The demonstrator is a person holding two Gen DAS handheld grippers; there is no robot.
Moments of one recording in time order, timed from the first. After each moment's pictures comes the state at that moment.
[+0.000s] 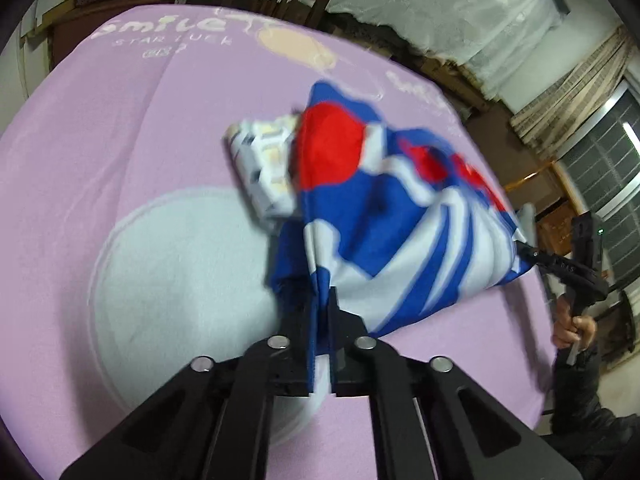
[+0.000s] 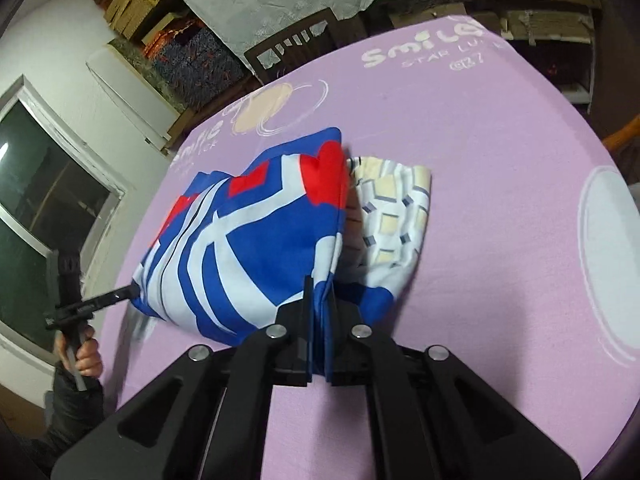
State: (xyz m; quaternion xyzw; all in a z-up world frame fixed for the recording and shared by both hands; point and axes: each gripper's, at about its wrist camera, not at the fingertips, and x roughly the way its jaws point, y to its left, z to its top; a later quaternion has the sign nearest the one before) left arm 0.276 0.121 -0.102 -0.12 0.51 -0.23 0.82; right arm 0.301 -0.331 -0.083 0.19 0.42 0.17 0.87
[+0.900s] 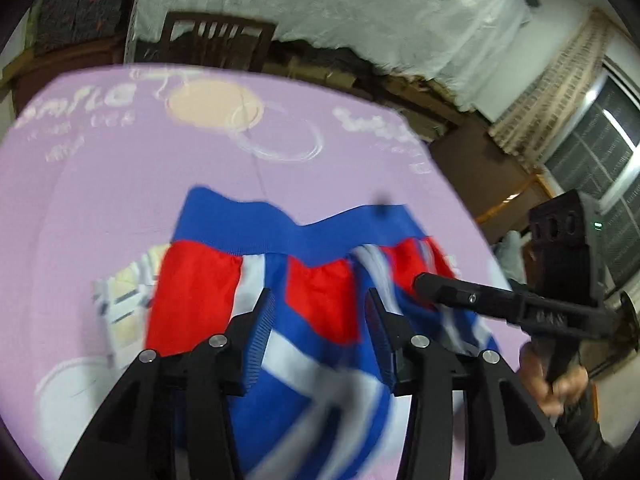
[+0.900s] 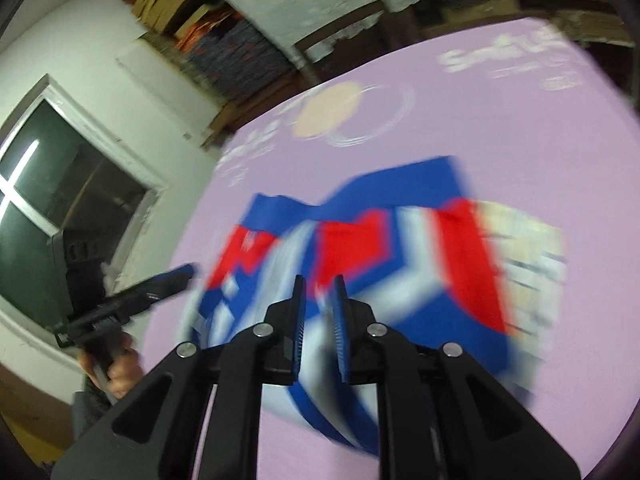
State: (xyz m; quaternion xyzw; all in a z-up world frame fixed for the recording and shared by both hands) left arm 0.357 0.018 -0.070 -0.10 0.46 -0.26 0.84; right arm 0.394 -0.236 -0.053 0.22 0.42 0.28 0.83
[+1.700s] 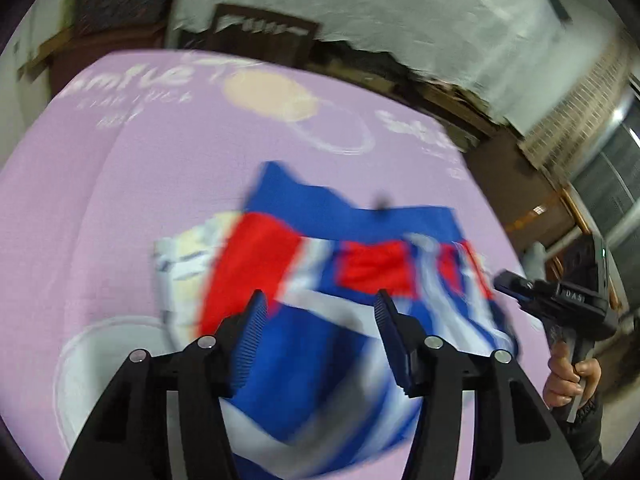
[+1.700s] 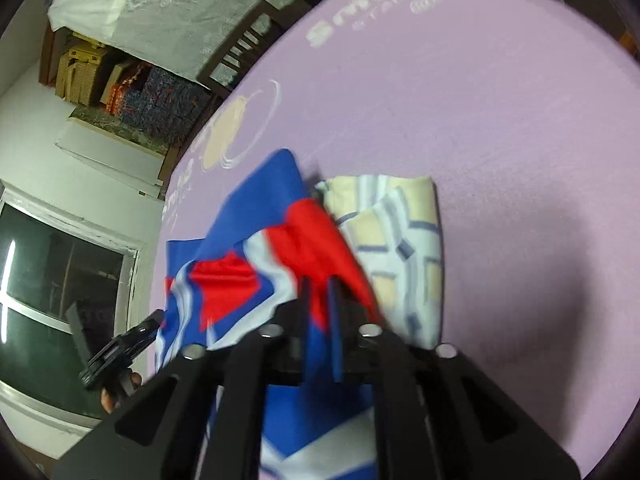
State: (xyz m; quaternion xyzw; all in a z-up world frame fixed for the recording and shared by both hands) left arm 0.335 0.045 -0.059 -0.11 0.46 -0.22 0.85; right arm 0.387 -0.335 -0.091 0.32 0.43 0.18 0.83
